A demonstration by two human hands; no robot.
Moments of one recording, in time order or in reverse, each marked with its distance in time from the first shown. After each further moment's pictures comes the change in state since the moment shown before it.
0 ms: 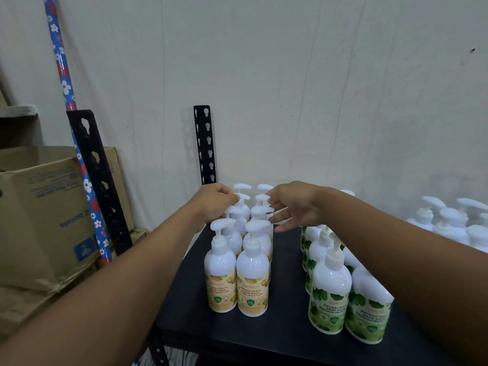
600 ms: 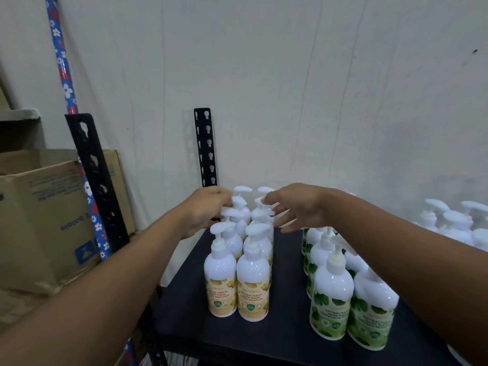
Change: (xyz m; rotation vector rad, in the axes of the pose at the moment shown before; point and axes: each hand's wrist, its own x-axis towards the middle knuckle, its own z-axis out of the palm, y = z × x) left_hand -0.012 0.001 -0.013 -0.136 -0.129 -0.038; right_hand 0.004 0.000 -0.009 -0.129 -0.046 -0.039
